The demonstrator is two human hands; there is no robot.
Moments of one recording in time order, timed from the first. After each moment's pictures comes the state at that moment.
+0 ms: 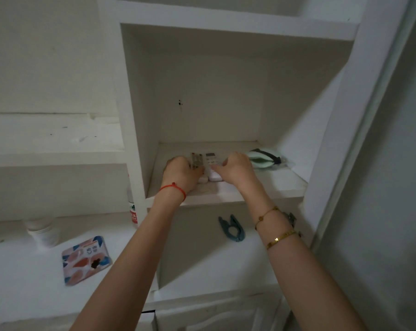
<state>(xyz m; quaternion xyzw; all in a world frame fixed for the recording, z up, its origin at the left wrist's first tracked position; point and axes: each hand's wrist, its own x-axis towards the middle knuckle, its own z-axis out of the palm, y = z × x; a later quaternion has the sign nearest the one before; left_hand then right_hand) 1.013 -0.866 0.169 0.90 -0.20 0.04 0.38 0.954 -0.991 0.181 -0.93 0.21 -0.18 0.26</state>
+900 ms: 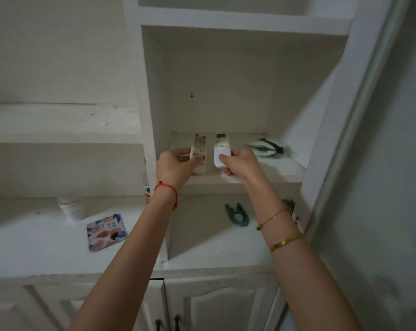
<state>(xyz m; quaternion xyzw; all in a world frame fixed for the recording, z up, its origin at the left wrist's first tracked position) 0.963 -0.820 0.155 0.76 -0.14 0.04 0.63 0.911 -0.970 0.172 -0.79 0.21 -0.20 0.54</state>
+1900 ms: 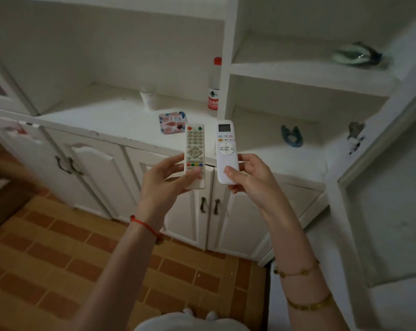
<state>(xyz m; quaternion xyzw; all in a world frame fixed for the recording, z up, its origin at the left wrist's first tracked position) 0.721 -0.650 0.035 0.68 0.05 -0.02 0.73 0.717 -0.831 0.045 -0.74 0.09 0.02 0.66</state>
